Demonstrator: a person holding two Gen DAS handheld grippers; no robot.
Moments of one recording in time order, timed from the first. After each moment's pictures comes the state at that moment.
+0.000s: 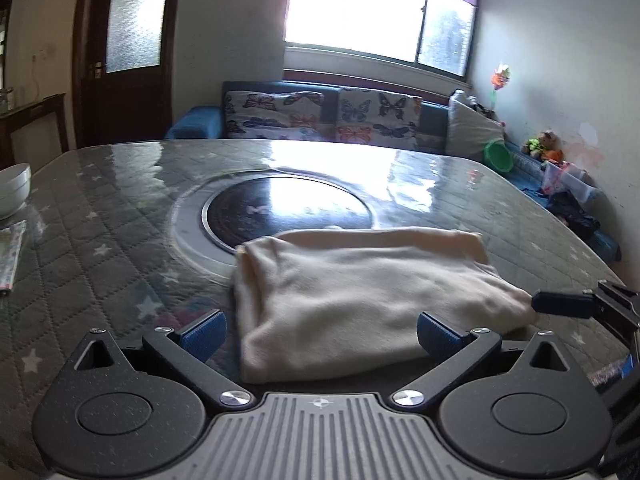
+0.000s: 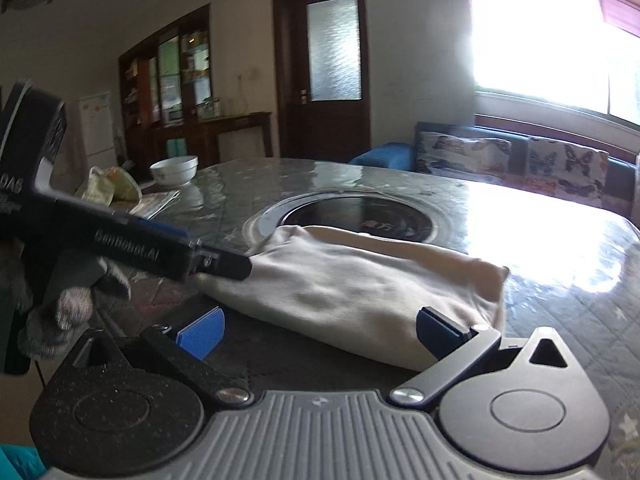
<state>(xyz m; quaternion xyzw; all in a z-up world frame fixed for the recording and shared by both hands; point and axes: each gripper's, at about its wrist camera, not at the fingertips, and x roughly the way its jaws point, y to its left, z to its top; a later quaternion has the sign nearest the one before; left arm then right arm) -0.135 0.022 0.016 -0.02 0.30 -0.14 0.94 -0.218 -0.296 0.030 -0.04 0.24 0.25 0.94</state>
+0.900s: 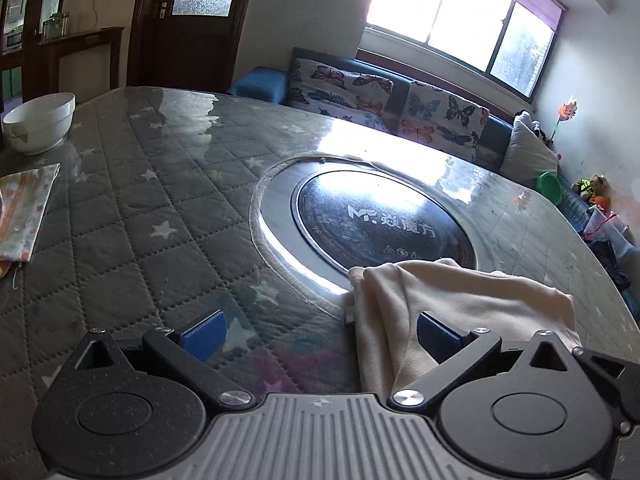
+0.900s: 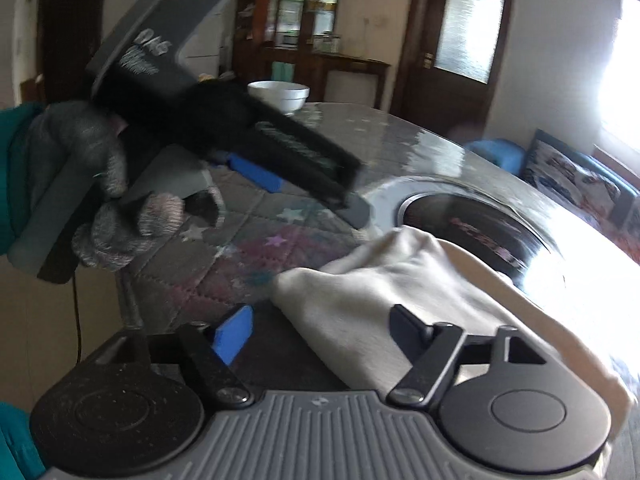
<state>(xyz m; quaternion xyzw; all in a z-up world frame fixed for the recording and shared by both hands) -0.060 0.098 0.002 -0.10 0.35 -0.07 0.93 -0.163 -0.186 0.013 -0.19 0.27 0.39 0.86</state>
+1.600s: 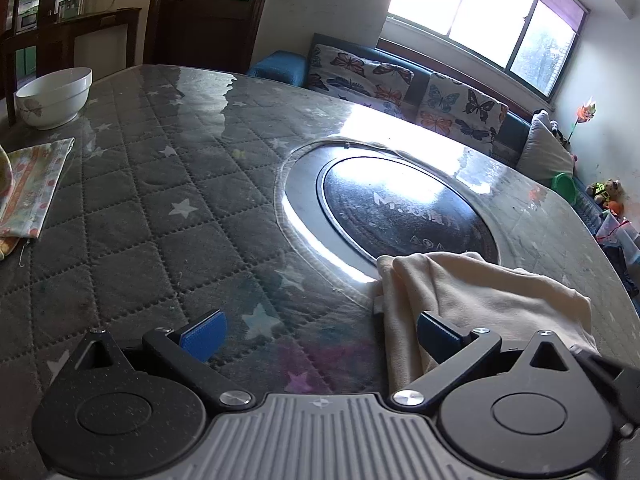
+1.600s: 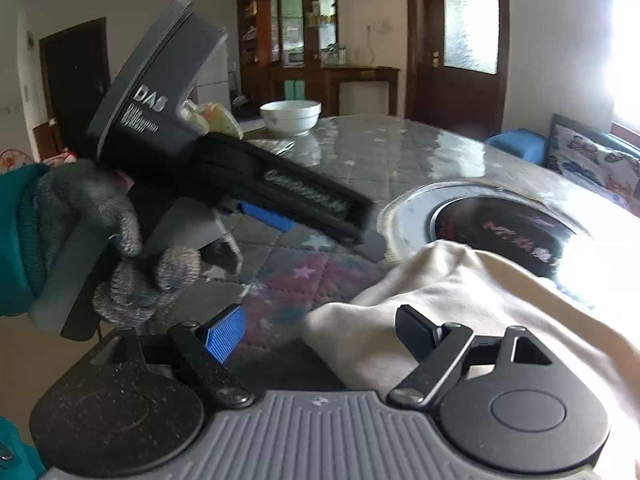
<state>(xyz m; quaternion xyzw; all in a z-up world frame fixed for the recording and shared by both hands) -0.055 0.108 -0.007 -0.12 0.38 -0.05 0.92 -0.148 -0.181 0.016 -0.12 0.29 0.42 0.85</state>
